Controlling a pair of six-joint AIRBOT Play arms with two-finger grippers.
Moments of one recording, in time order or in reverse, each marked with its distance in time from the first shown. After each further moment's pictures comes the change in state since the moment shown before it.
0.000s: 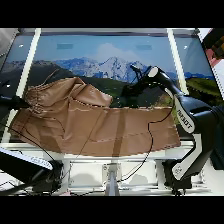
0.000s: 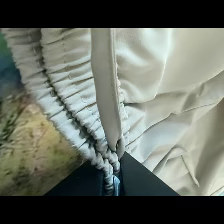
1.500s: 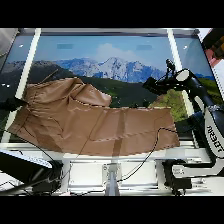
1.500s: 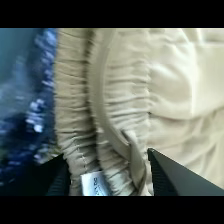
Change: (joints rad) left arm 0.118 -0.108 0.016 -0.090 0.111 0.145; right arm -0.219 0.389 -0.354 -0.082 -0.241 0.309
